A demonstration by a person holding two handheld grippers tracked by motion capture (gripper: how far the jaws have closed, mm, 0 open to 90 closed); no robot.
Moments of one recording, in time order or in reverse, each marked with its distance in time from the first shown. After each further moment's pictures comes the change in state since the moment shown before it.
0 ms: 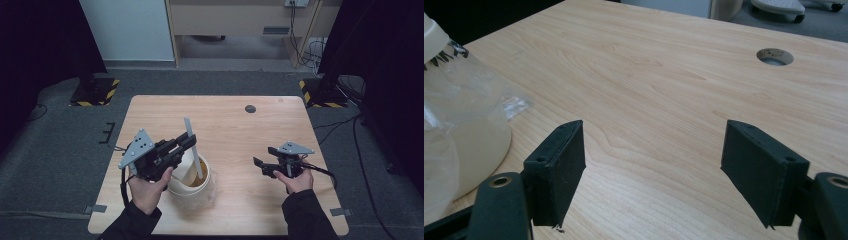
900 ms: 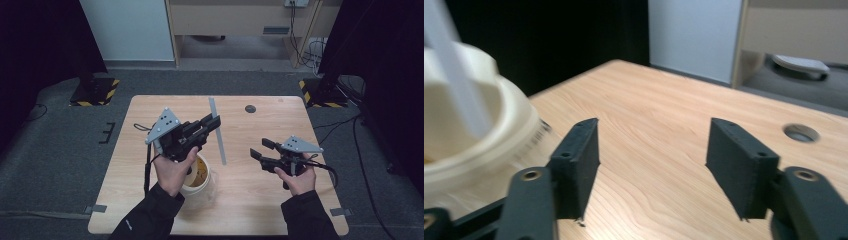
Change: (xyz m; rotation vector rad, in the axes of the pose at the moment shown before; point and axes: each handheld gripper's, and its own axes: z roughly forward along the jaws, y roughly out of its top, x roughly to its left) left arm -0.016 0.037 0.051 -0.049 -0.054 -0.055; right arm 0.022 0.036 -0.026 -0.180 0.092 -0.027
